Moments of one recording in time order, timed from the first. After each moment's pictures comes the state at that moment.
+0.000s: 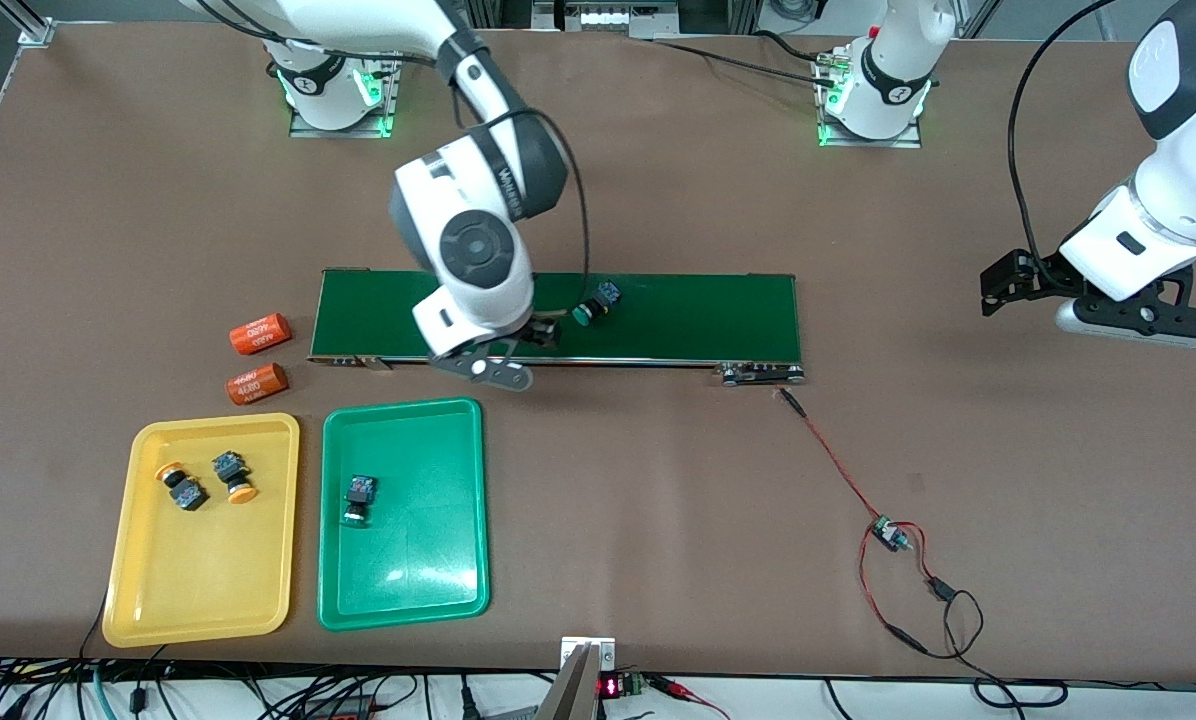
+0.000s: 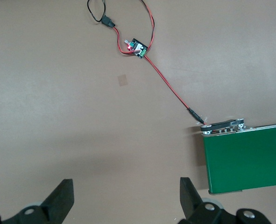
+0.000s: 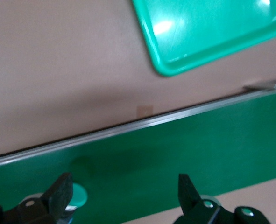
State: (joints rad) left arm -0.03 0.04 -0.03 -1.76 0.01 1.84 0.07; right arm 0.88 0.64 -0.30 -1.36 0.18 1.83 0.84
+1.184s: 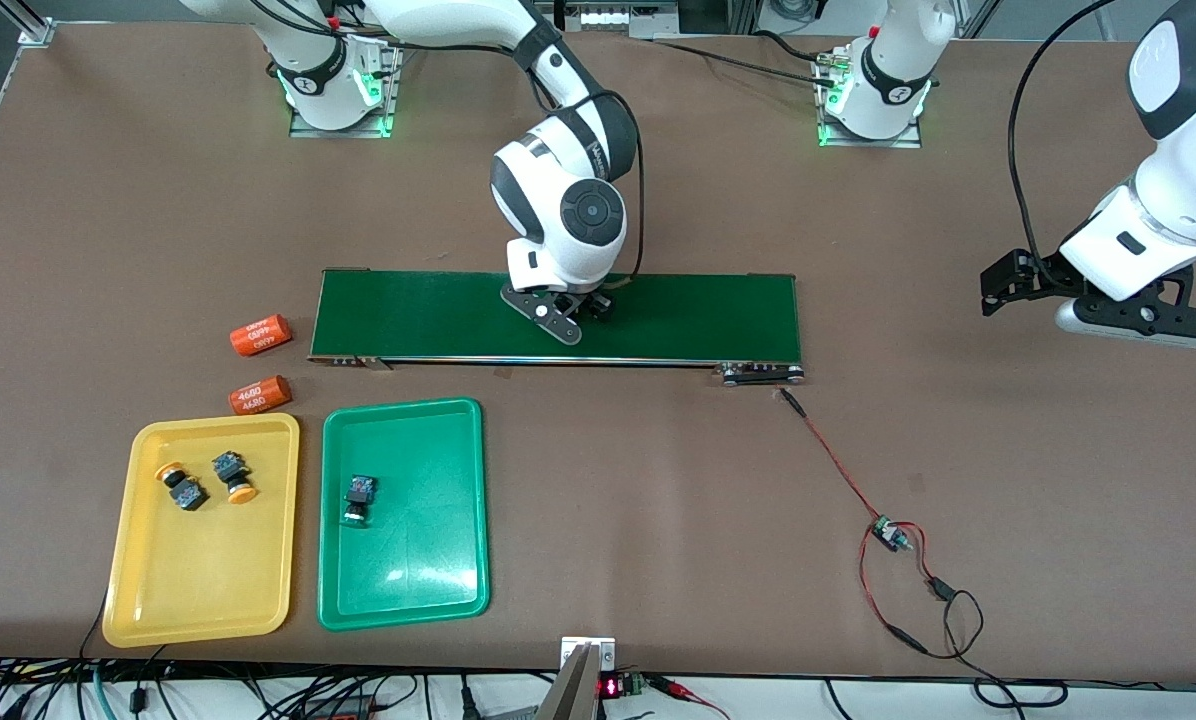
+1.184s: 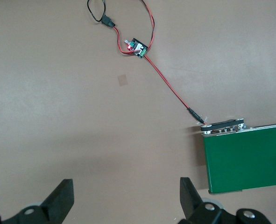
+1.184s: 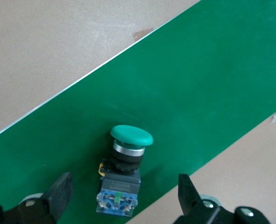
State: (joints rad) left arm -0.03 0.04 -0.03 -1.76 0.01 1.84 0.07; right arm 1.02 0.71 -0.30 -1.44 0.19 1.92 1.30
